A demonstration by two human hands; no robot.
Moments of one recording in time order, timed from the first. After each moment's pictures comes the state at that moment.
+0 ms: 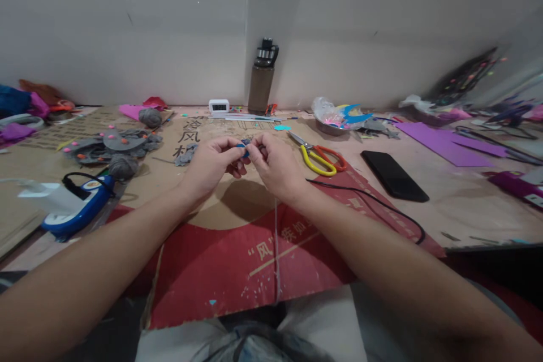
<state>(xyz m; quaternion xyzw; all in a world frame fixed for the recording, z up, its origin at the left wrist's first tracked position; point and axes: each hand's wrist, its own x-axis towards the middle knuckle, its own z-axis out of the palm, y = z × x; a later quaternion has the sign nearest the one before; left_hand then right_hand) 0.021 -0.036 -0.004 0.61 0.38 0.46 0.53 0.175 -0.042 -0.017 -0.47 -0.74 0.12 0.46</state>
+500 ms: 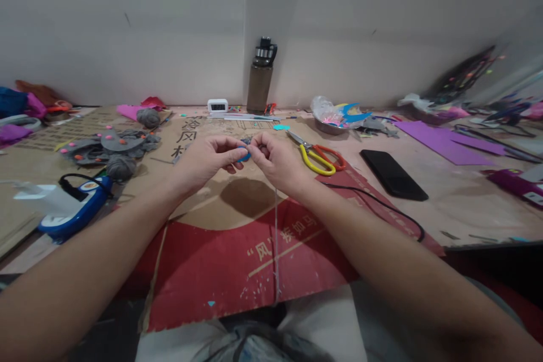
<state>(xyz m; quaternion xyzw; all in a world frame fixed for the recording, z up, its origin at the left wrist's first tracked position) 0.007 -0.024 0.001 0.69 0.38 0.39 0.48 0.183 -0.038 -0.012 -0.42 -0.76 0.19 0.46</state>
